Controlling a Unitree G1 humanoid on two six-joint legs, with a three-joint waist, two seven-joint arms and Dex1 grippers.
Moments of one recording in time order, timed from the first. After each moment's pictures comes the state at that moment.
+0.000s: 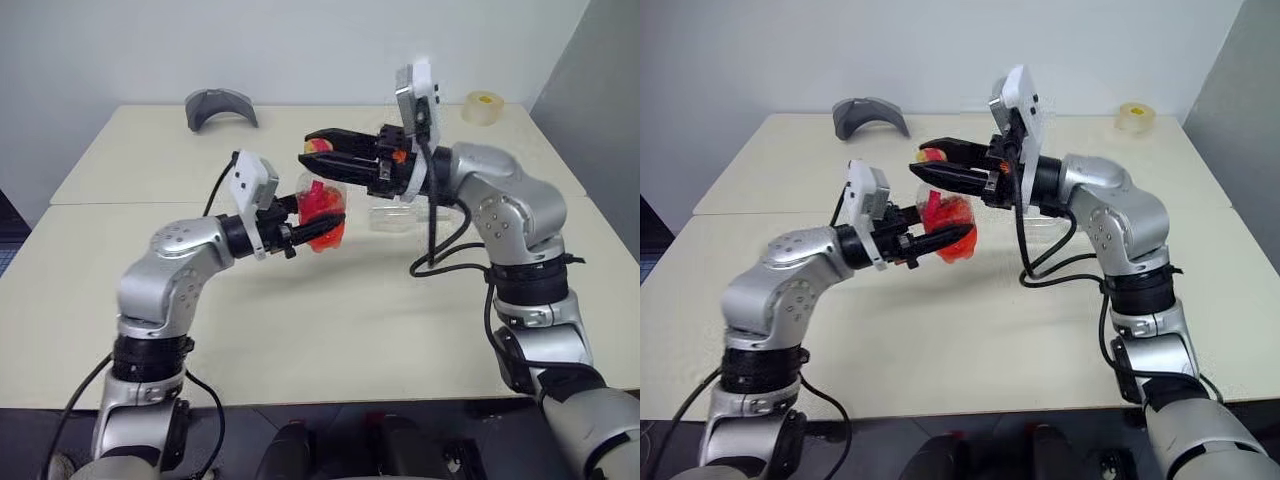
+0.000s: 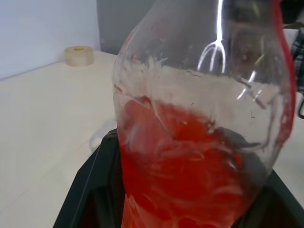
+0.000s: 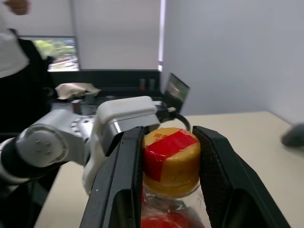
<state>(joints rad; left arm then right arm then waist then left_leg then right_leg) -0.55 0.51 0.08 -0.33 -0.57 0.77 -0.86 -1.04 -0.28 0.07 0.00 0.57 0.68 1.05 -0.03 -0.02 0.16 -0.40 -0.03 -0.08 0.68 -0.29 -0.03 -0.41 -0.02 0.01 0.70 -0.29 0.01</state>
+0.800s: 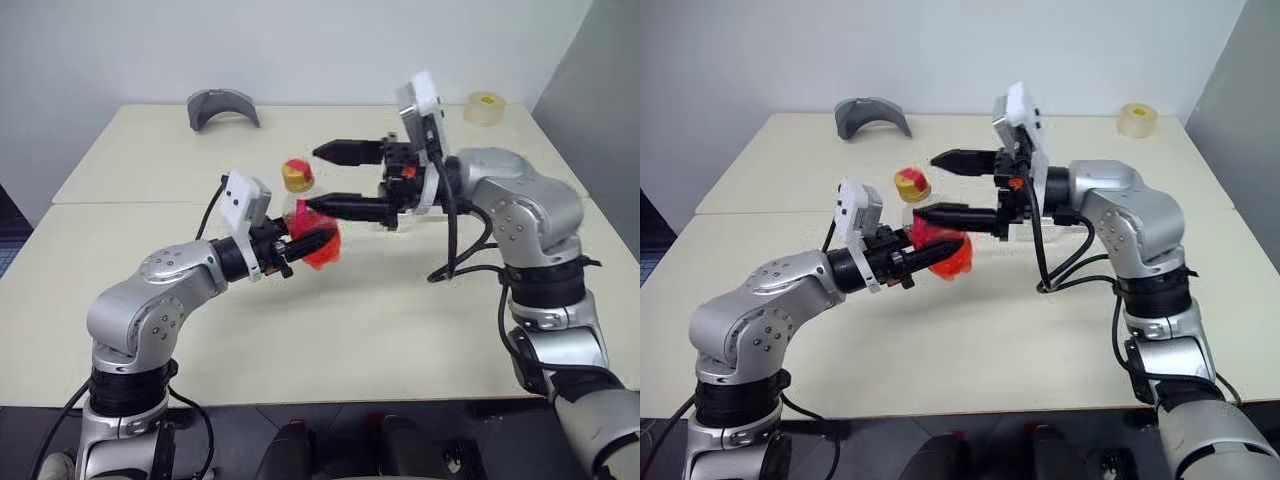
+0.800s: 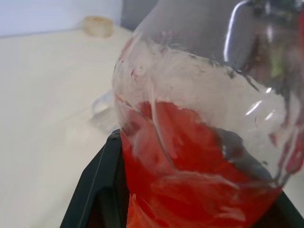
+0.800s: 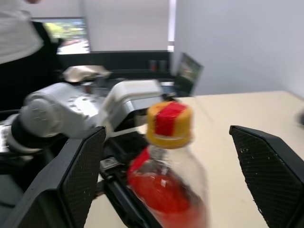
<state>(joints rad) -0.43 0.52 0.11 -0.38 -0.63 0.87 -0.60 -0.95 -0.37 0.05 -0.12 0.54 0.77 0.90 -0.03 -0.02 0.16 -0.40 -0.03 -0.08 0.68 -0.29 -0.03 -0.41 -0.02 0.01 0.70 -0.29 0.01</state>
